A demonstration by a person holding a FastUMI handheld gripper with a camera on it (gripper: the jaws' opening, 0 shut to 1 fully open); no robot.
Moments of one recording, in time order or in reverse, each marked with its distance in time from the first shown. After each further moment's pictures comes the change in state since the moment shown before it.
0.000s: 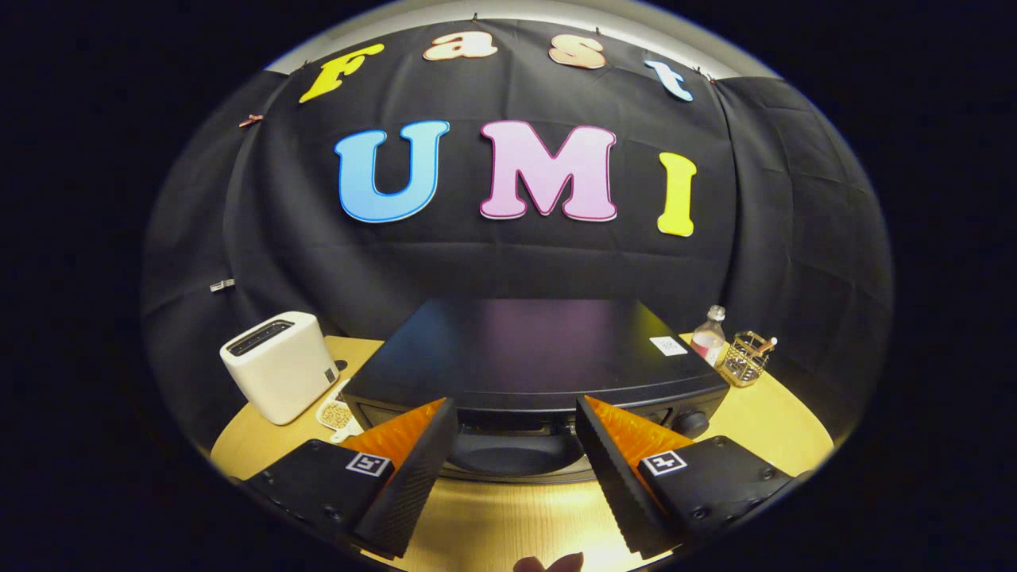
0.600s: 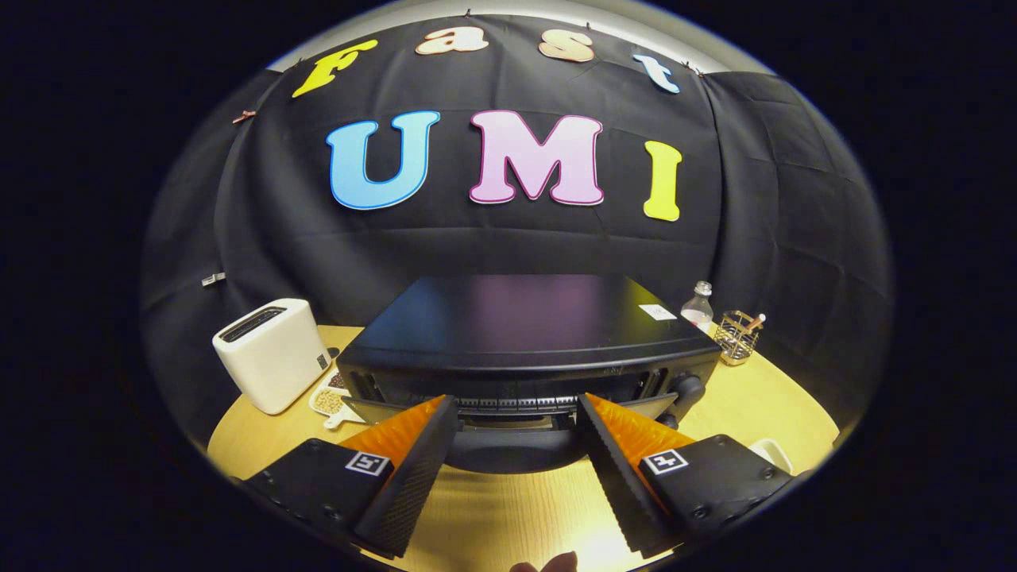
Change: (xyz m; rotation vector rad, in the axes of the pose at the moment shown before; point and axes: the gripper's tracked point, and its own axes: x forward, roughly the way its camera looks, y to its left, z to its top) arm -0.036 -0.001 -0.032 0.015 0.012 -0.031
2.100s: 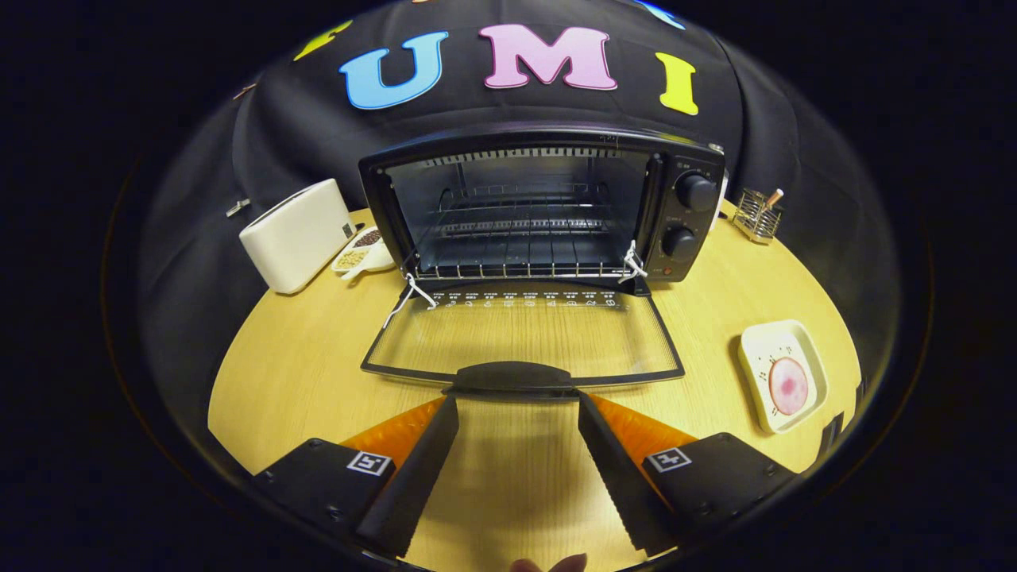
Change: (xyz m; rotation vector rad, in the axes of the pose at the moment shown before) arm -0.074 -0.020 -0.150 -0.021 0.388 0.136
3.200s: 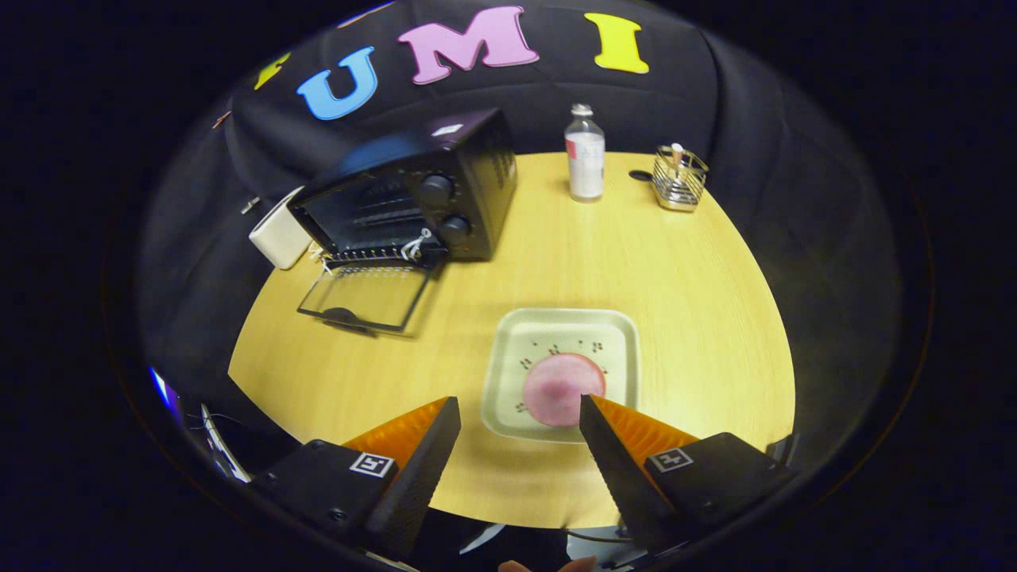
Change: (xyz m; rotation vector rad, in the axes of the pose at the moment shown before) arm -0.077 -0.297 -0.004 0.042 0.287 0.109
